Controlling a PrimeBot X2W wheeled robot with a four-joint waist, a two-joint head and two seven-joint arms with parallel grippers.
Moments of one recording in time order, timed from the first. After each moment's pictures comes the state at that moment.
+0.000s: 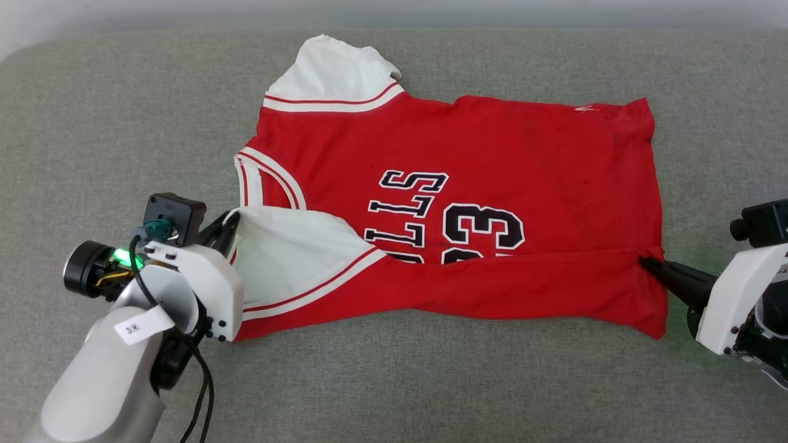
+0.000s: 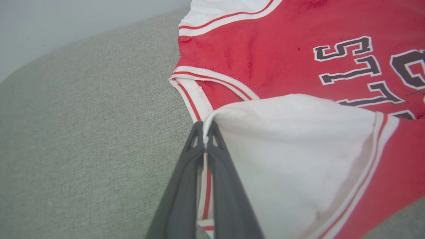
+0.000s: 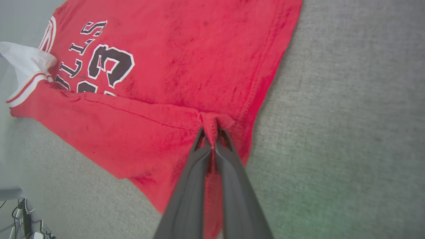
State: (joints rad) left arm -0.43 0.49 -0.39 0.21 -0.44 0.00 0.23; right arm -0.72 -0.84 1.09 0.38 1.41 0.13 0.04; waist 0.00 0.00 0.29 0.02
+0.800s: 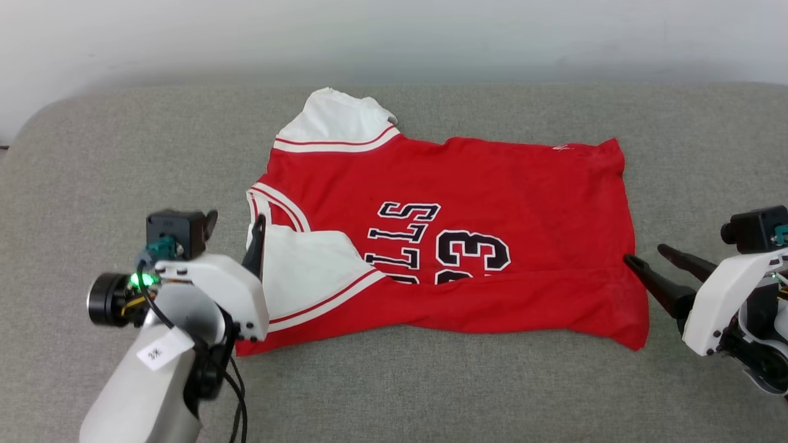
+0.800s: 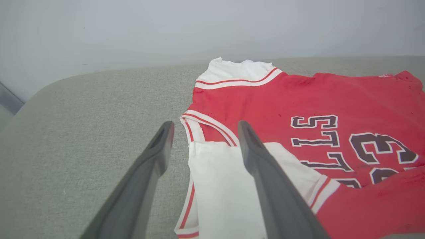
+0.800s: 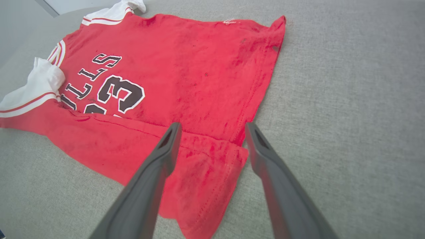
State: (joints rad) left arm -0.41 0.37 -0.35 0.25 -0.46 0.16 0.10; right arm -0.73 -0.76 1.12 0.53 1.30 0.13 -0.09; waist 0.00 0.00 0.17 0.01
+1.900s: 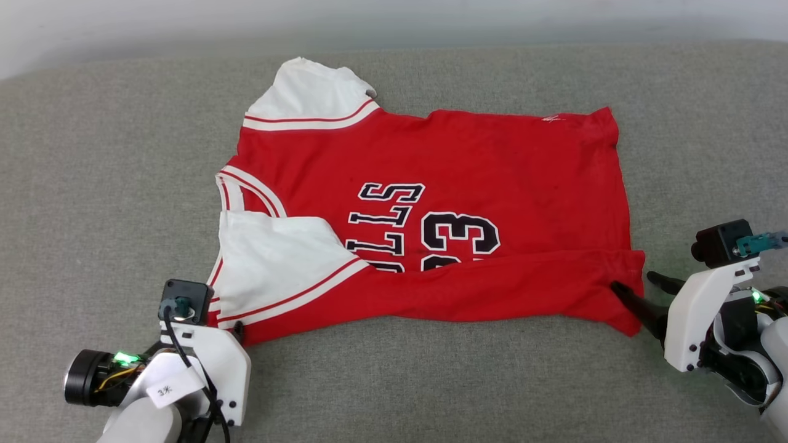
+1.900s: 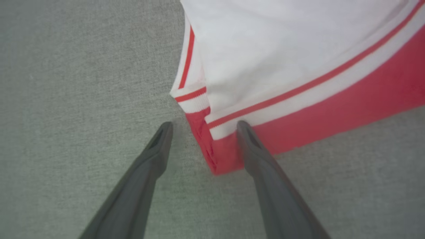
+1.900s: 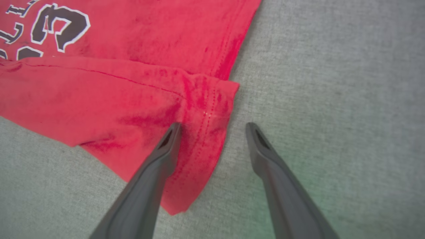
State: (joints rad) left arm -0.19 0.53 -0.44 0.03 -0.40 0.31 0.55; right arm -0.49 -0.59 0.59 0.48 0.88 0.13 0.28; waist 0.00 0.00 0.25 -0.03
